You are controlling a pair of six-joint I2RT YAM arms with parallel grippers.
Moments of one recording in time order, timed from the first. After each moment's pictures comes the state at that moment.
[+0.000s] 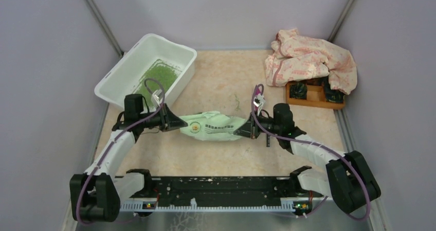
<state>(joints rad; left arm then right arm) -0.04 1.06 0.60 -0.22 1.03 -0.59 0.41 1.14 0.39 0.40 -0.84 0.51</state>
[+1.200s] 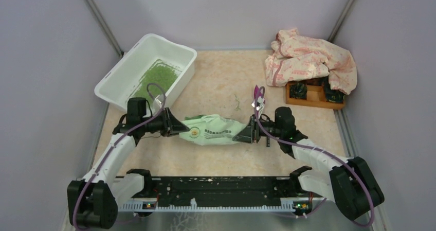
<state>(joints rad) -0.10 0.99 0.58 -0.37 0.92 -0.64 0.44 1.08 0.32 0.45 -0.92 0.63</state>
